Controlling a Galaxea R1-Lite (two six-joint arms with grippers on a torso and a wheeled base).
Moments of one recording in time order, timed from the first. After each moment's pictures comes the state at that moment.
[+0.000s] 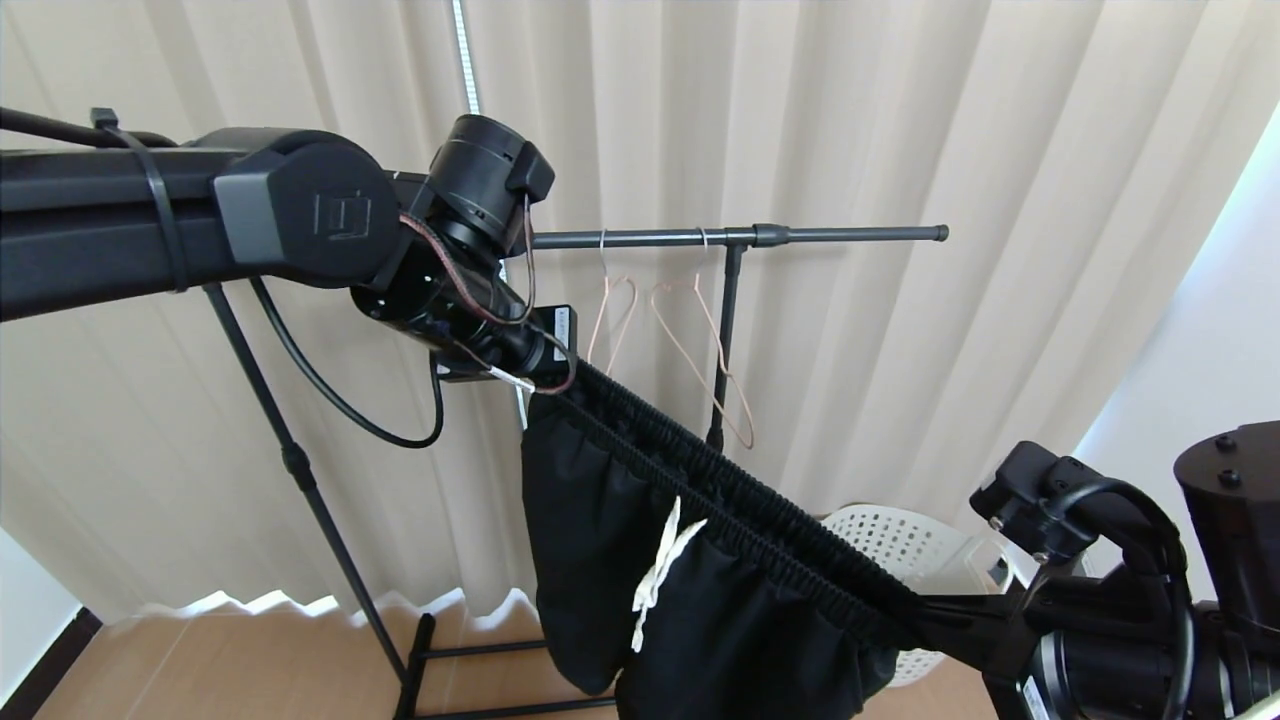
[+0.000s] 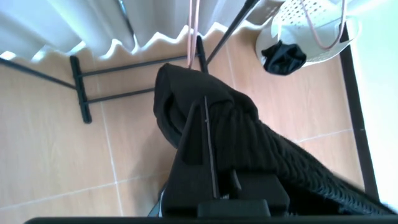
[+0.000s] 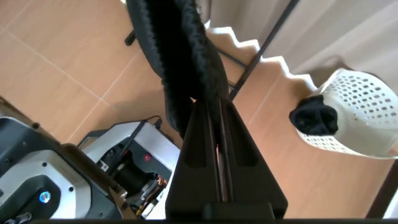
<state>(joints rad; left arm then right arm) -0.52 2.01 -1.88 0.68 0.19 -0.37 0.74 1.32 -0.63 0.00 -0.08 0.08</state>
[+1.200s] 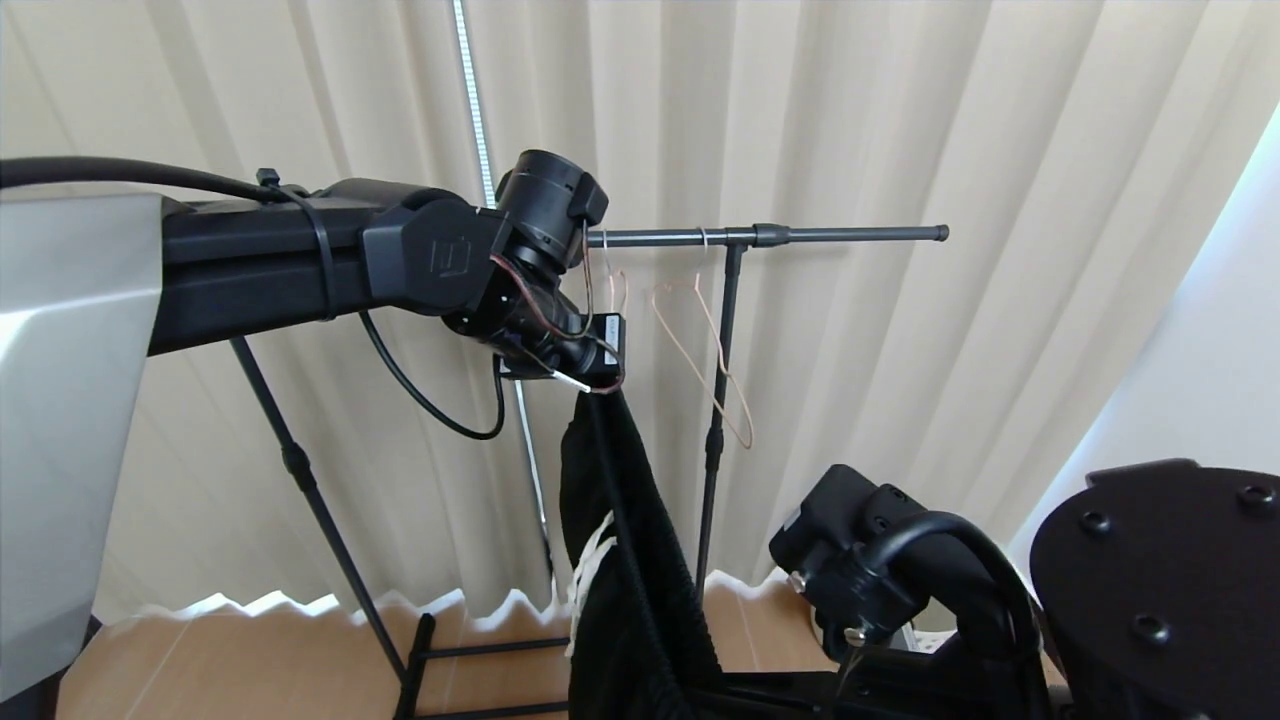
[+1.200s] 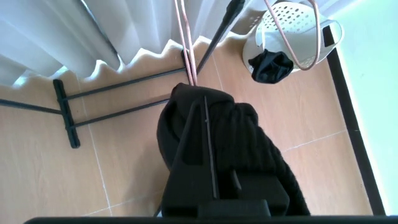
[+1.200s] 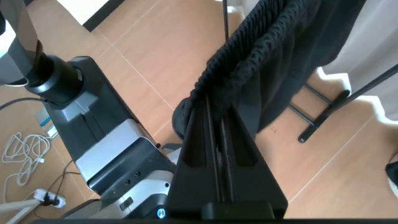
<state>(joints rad) -0.54 2.15 -2.00 0.61 0.15 -0.33 1.17 1.52 -0.86 -0.05 -0.16 0.37</state>
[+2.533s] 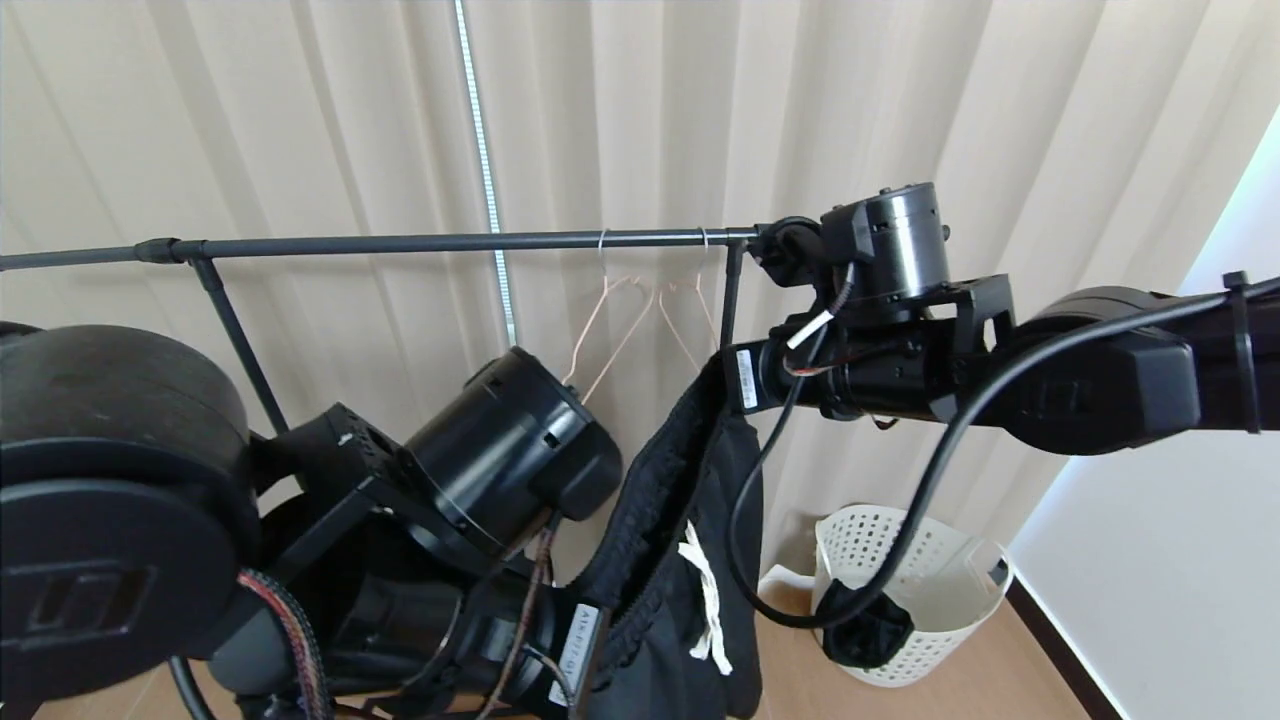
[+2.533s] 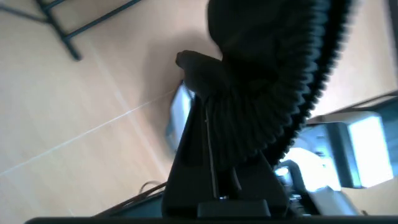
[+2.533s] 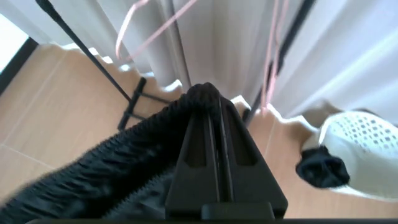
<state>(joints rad) -0.92 1.69 -1.22 0.63 0.16 -0.50 0.63 1.93 -1.43 -0.02 -0.16 0.20</state>
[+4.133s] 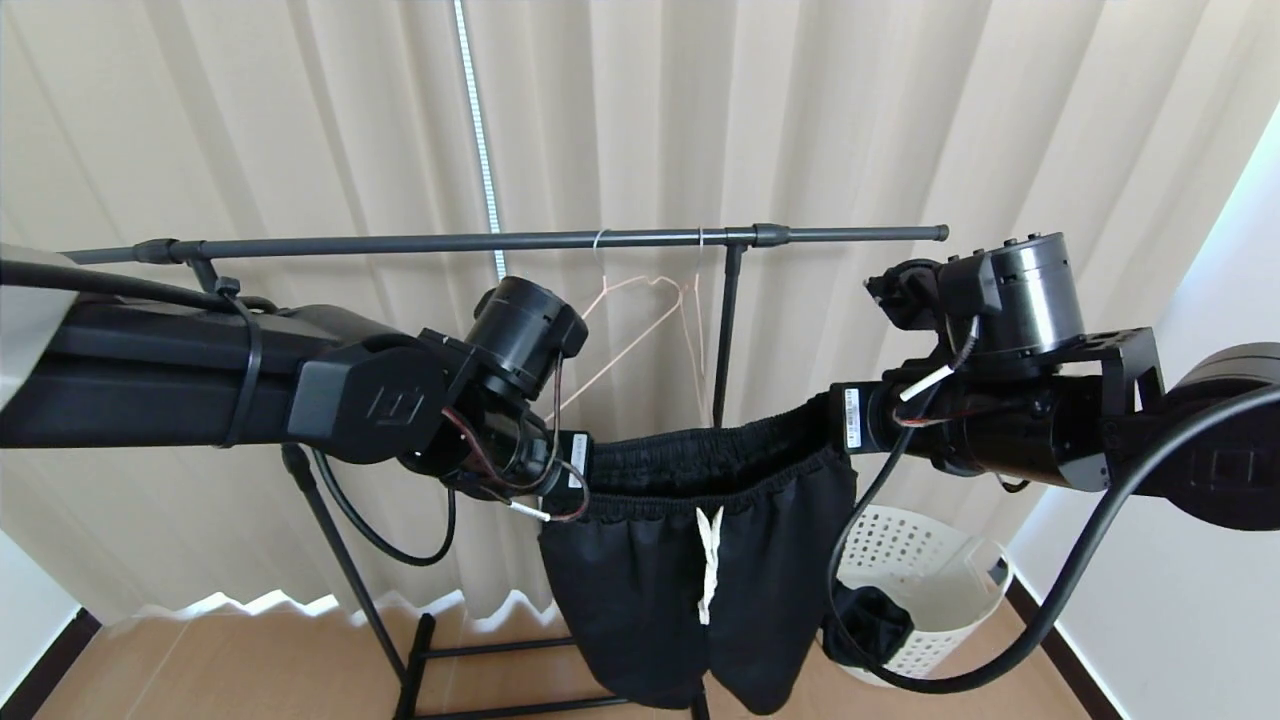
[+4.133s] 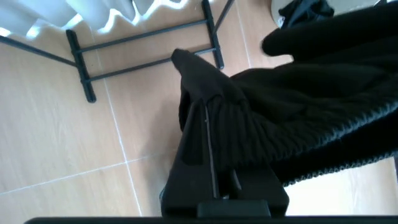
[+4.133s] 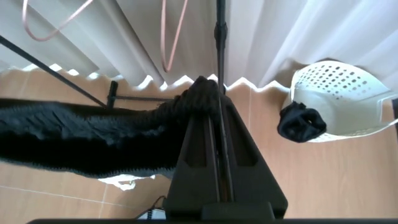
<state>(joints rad) -0.59 1.95 -1.39 0.35 0.21 -0.37 0.54 1.73 -1.09 -0.05 -0.27 0.32</state>
